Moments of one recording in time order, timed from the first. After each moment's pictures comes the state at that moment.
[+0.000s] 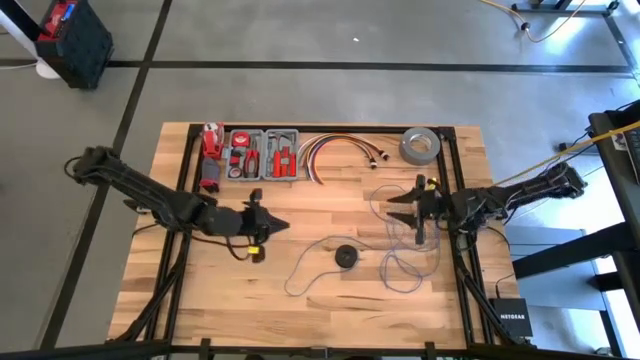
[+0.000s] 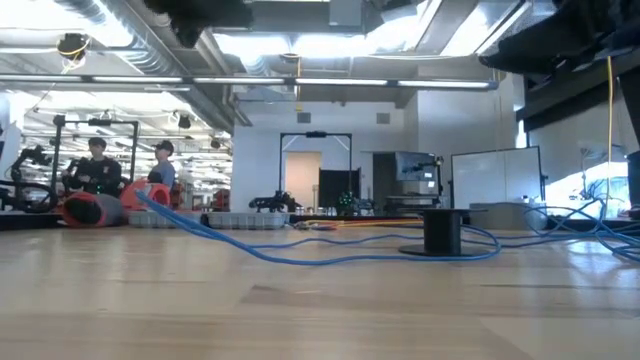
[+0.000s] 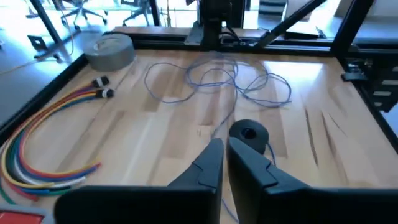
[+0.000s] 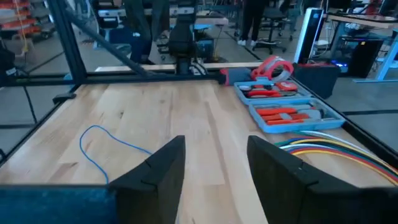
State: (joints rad) left arm -0.39 1.14 0.78 -0.06 -0.51 -0.20; right arm 0.30 0.49 0.30 0.01 0.37 0.07
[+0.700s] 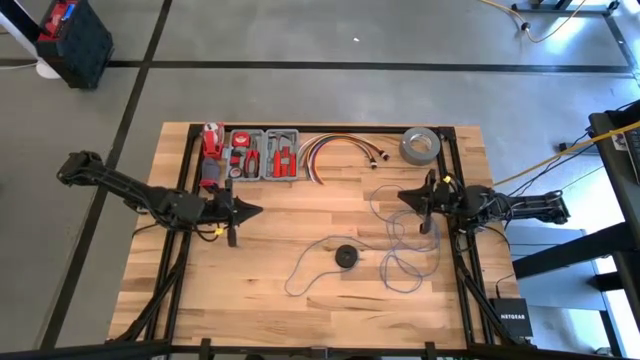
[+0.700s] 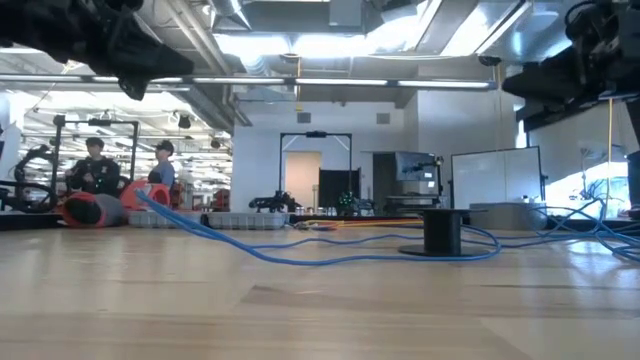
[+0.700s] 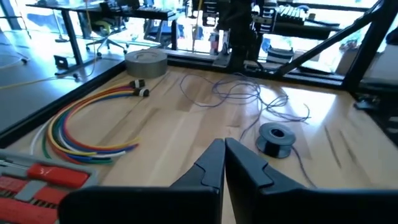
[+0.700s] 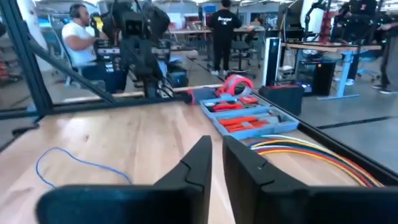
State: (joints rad) left arm -0.34 0.65 0.28 0.16 -0.54 -0.18; right arm 0.10 0.01 0.07 -0.08 0.30 0.04
